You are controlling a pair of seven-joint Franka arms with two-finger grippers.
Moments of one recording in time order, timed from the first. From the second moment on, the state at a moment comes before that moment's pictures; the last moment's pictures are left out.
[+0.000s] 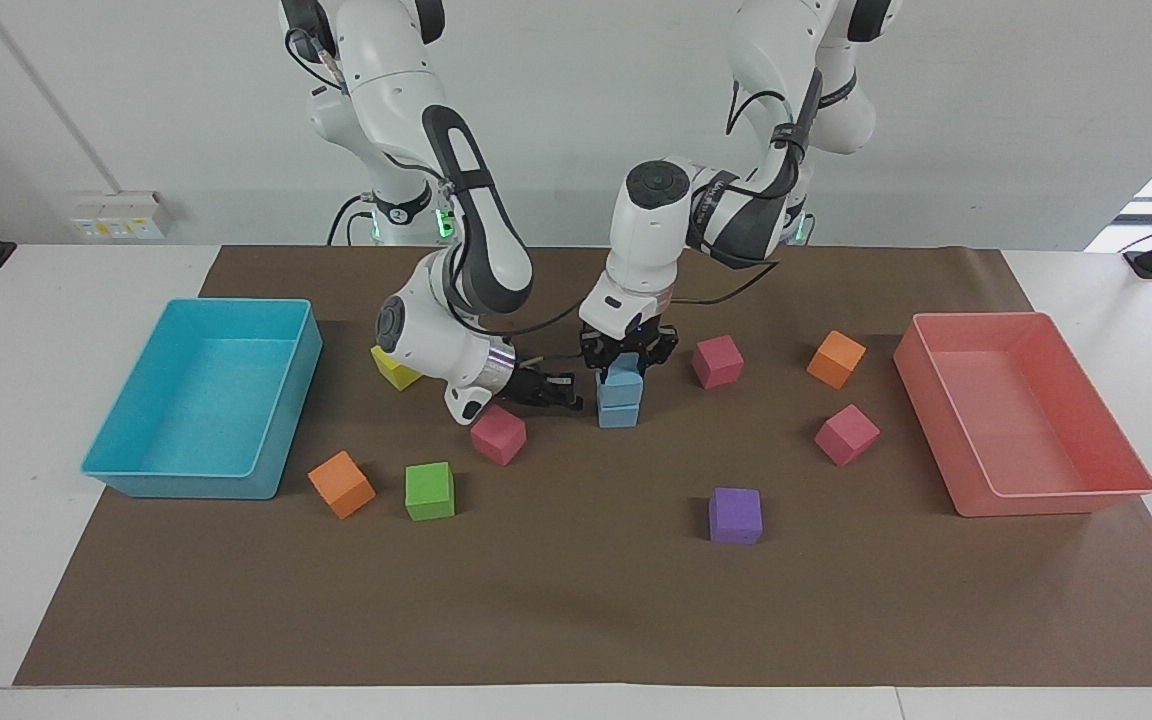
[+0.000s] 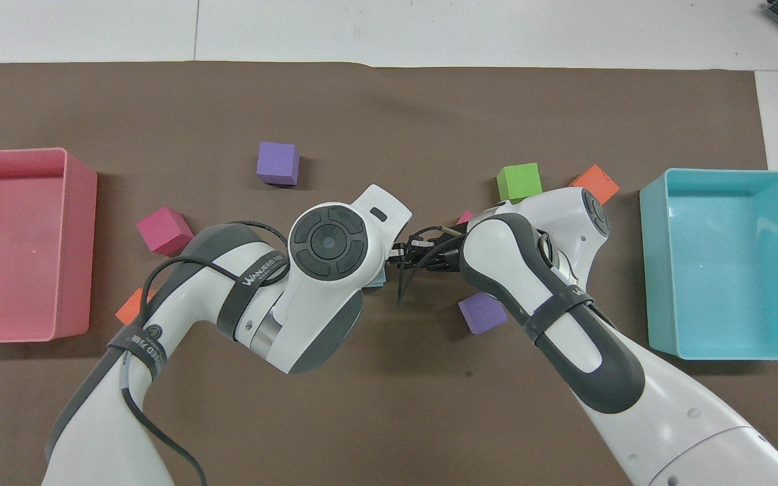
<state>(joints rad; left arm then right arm) -0.69 0.28 0.01 -1.81 -0.01 2.18 -0.72 0.40 0.40 -0.02 -1.94 1.02 2.24 -0.15</state>
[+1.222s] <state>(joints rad) -0.69 0.29 0.02 -1.81 -0.01 2.18 -0.69 0.40 0.40 -0.02 -1.94 1.02 2.24 -0.15</state>
